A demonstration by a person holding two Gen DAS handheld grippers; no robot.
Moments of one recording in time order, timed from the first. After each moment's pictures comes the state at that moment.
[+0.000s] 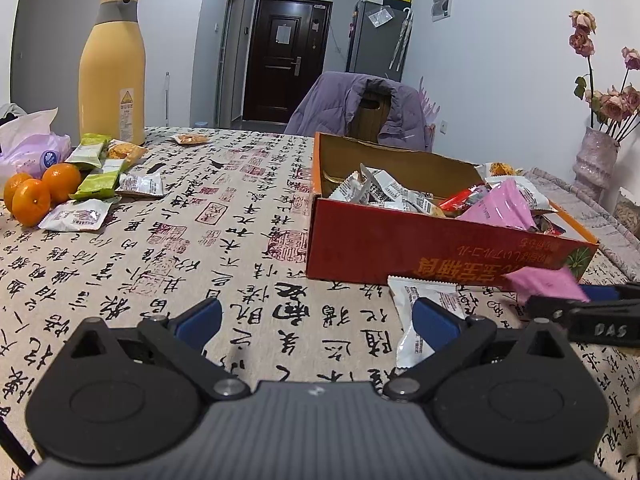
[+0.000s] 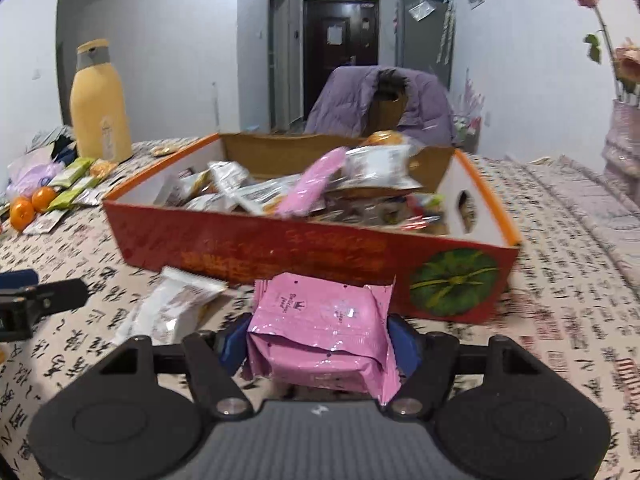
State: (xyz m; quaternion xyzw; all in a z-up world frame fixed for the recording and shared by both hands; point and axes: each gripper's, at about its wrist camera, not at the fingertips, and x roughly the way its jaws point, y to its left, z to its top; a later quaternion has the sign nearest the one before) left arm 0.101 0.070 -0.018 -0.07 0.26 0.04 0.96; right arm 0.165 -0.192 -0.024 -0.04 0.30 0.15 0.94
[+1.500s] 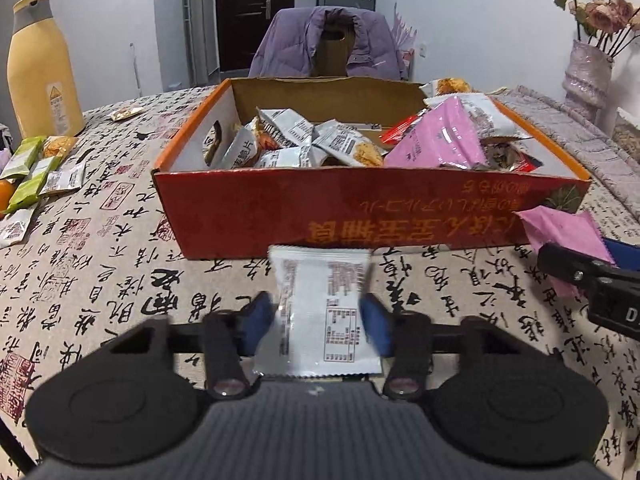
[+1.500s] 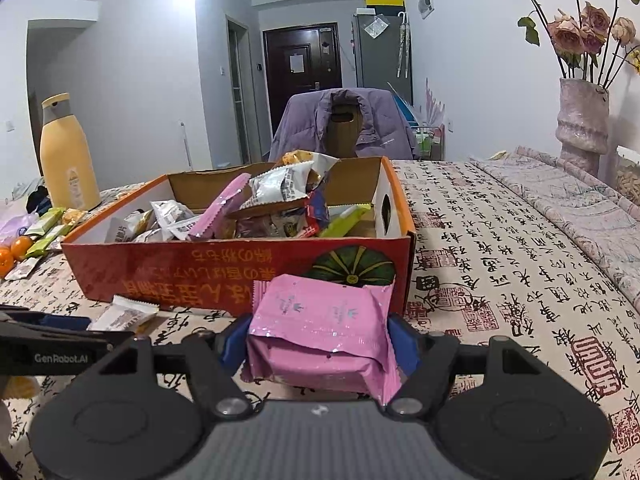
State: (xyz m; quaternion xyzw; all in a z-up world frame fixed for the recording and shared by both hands) left arm 0.159 -0.014 -0.025 -0.01 0.36 0.02 0.93; right arm 0.164 -0.245 -0.031 0.01 0.27 0.13 0.95
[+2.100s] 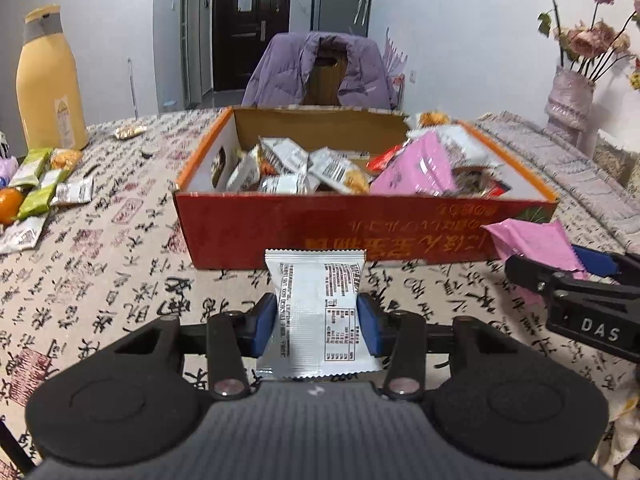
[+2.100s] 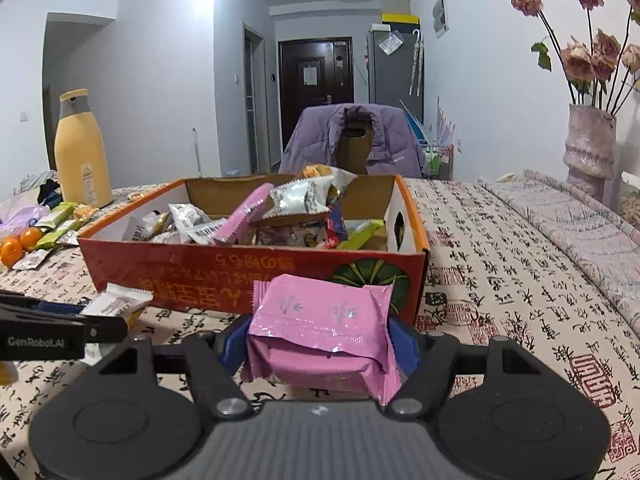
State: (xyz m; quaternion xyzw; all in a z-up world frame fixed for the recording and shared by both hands) left arm 0.130 -0.013 -0.004 -0.02 0.32 0.01 0.95; right arm 0.148 -0.236 -0.023 -0.01 0.24 0.14 0.96
